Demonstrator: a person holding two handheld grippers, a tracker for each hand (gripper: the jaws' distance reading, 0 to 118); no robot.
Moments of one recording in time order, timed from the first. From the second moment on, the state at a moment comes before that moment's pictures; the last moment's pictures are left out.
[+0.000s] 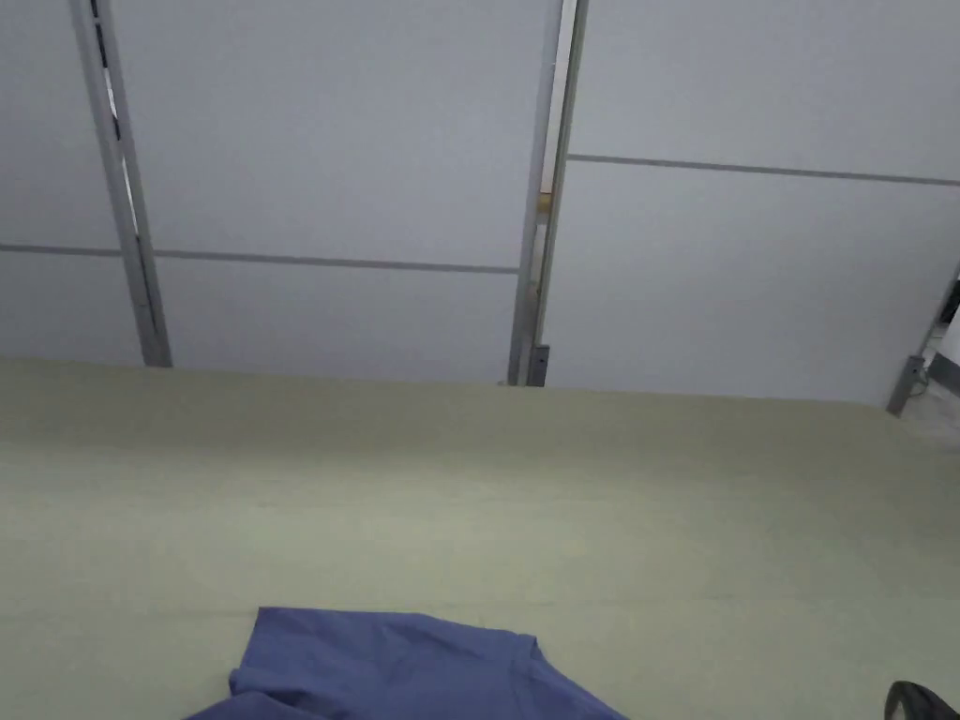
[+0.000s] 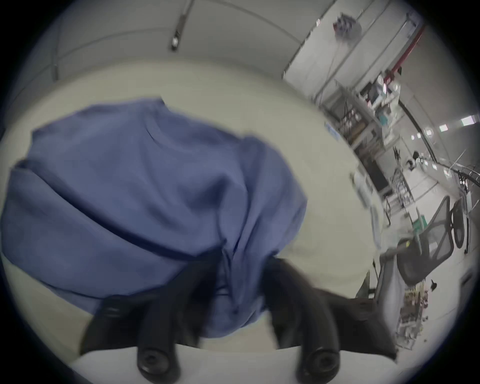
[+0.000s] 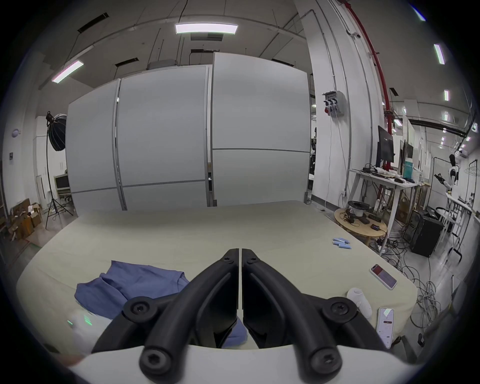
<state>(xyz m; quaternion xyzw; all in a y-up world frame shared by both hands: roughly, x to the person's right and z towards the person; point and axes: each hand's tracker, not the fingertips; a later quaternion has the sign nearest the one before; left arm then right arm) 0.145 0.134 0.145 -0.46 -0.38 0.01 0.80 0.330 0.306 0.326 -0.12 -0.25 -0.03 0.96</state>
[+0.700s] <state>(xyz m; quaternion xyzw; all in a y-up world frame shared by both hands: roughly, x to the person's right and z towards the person) -0.236 0.348 0.302 -0.07 0.03 0.13 0.99 0.223 0.345 0.378 -0.02 -0.15 -0.02 0.99</state>
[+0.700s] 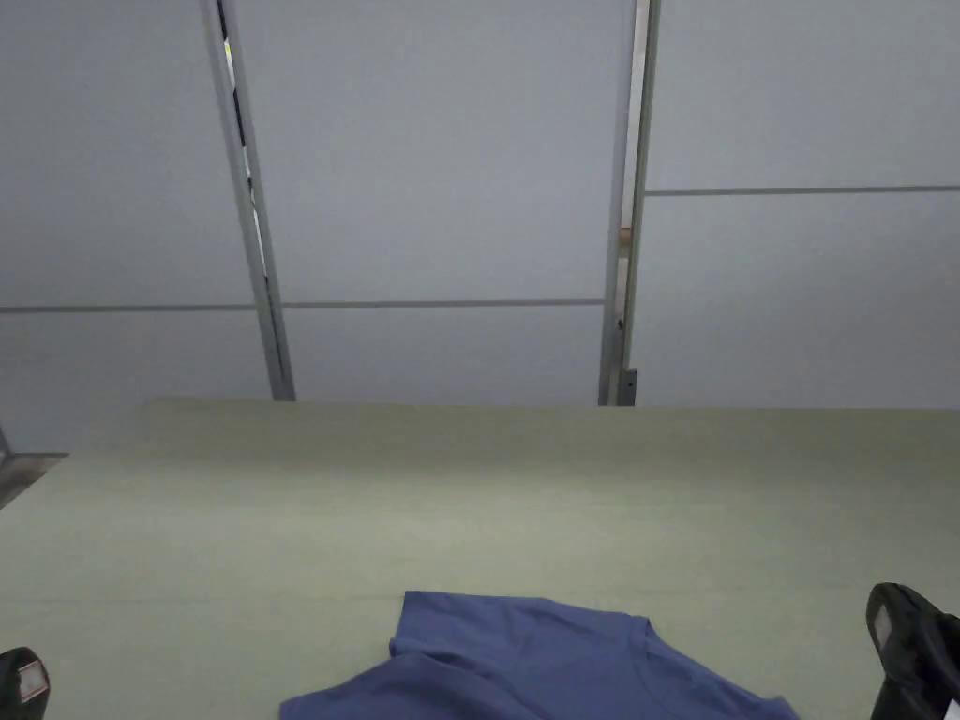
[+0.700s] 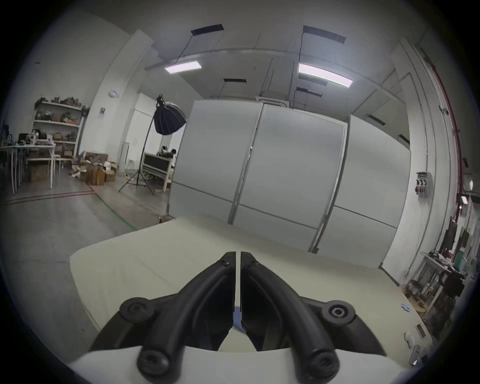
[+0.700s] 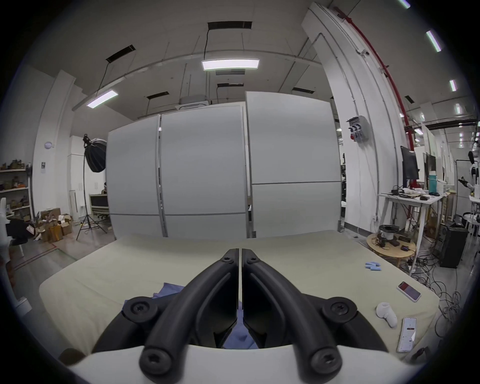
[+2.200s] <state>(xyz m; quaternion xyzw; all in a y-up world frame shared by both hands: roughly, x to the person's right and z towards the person) -0.150 0.085 0.019 -0.47 0.03 0.15 0.87 0.233 0.117 -0.056 -0.40 -0.01 0.09 0.91</state>
